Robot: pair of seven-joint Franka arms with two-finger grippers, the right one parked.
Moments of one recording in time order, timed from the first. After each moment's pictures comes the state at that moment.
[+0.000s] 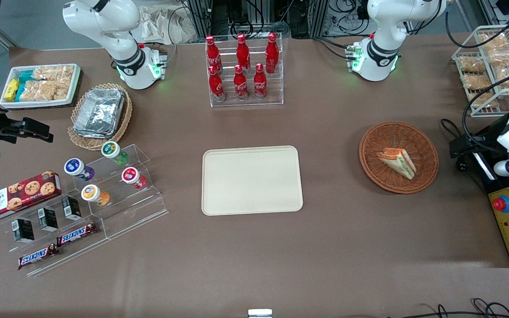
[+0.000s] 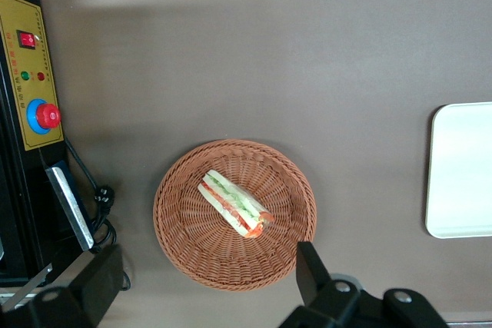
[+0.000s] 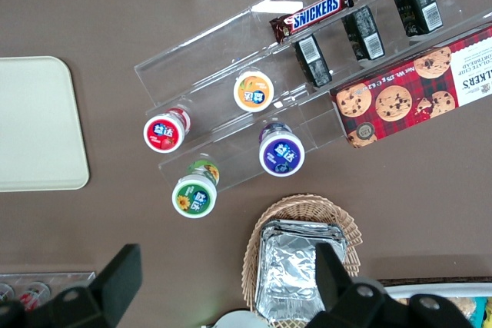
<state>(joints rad) -0.02 0.15 0.00 -1.48 0.01 1.60 0.00</state>
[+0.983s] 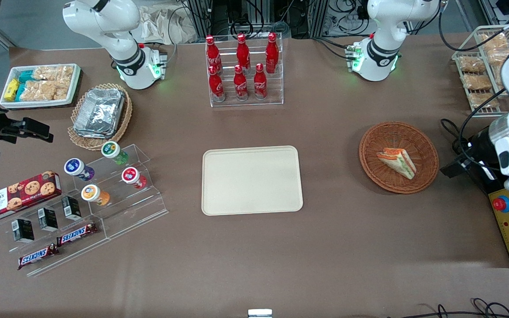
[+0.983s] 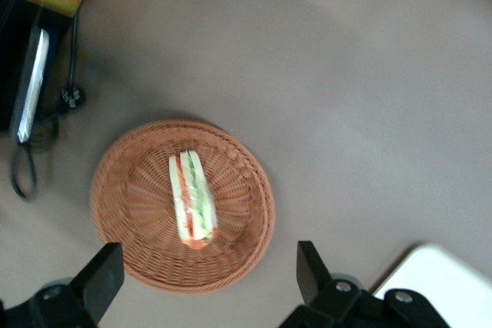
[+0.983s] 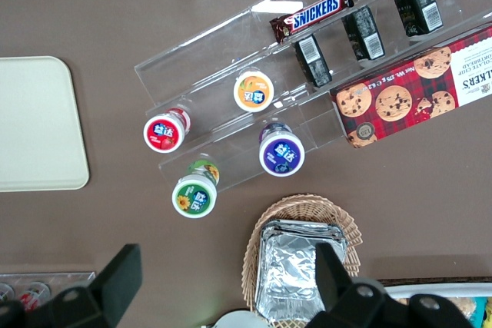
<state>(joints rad) -0.02 0.13 0.00 -1.70 0.01 1.79 -0.76</state>
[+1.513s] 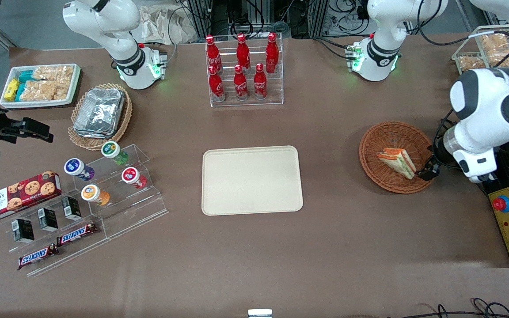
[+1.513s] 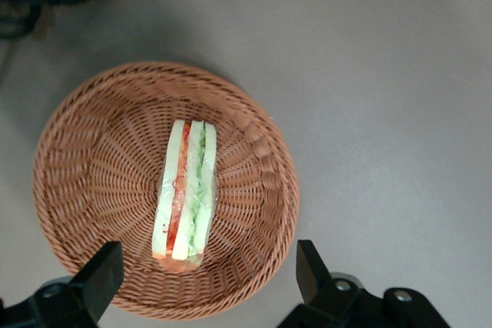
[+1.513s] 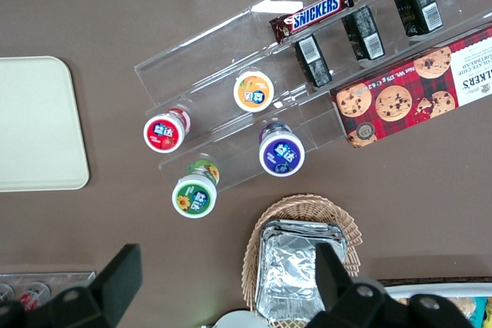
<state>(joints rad) -0.02 0.06 0.01 -2.14 0.01 2.15 -1.09</state>
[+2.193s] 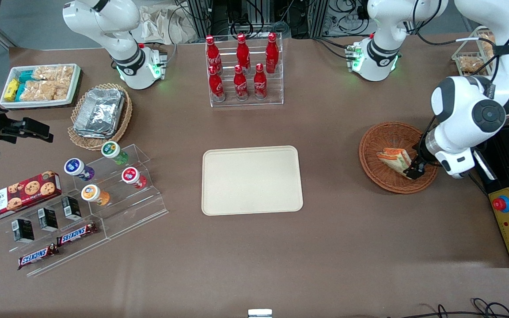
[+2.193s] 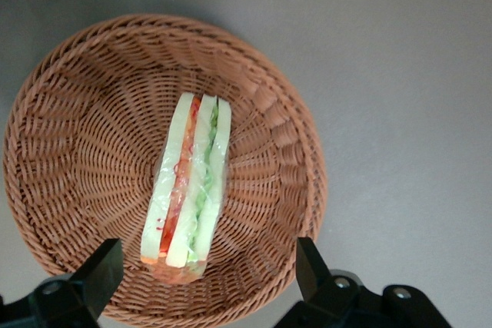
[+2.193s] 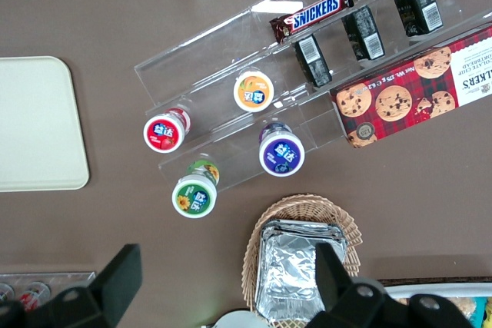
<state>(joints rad) -0.02 0.09 -0.01 -2.24 0.01 2.24 -1.16</state>
